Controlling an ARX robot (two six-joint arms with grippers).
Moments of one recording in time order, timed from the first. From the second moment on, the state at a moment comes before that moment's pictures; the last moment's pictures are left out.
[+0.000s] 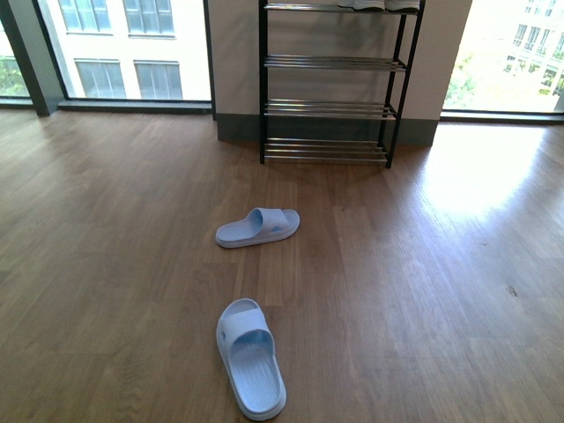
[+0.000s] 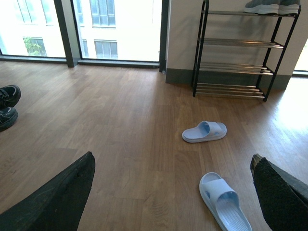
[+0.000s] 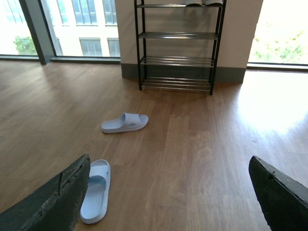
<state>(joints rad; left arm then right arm) 0.00 0.02 0.01 0.00 0.00 -0.01 0.00 0.00 0.02 0.00 0.00 0.00</state>
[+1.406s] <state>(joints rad) 0.00 0.02 0.01 0.00 0.00 -0.01 0.00 0.00 0.02 0.00 0.00 0.00</state>
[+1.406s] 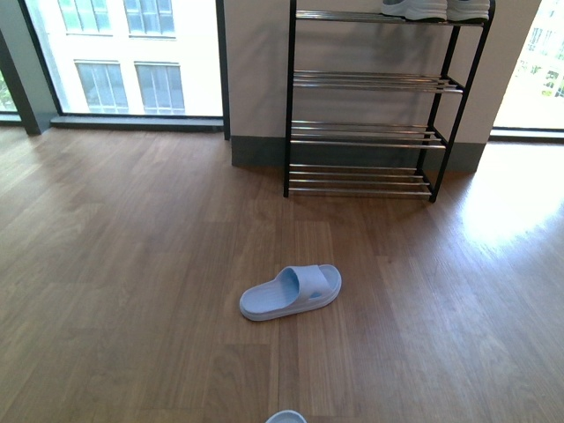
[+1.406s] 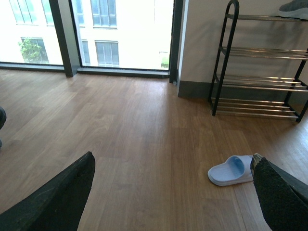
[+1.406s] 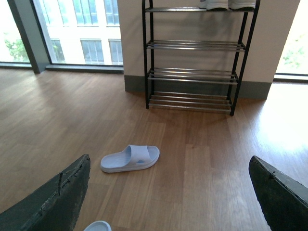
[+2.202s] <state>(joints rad) 0.00 0.02 0.01 0.00 0.00 -0.01 -0.13 1.21 0.19 0.54 -0.02 -0.09</state>
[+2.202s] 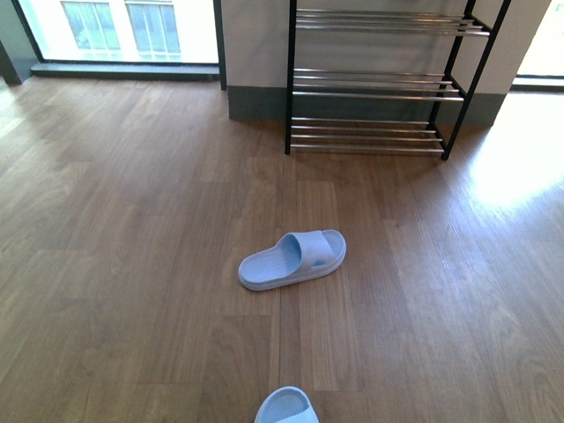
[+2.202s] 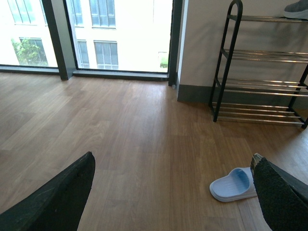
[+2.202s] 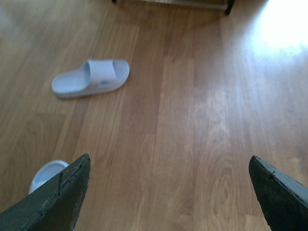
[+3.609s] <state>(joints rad) 0.00 0.02 0.01 0.00 0.00 -0.01 0.13 2.82 0.80 0.92 -0.13 -0.36</state>
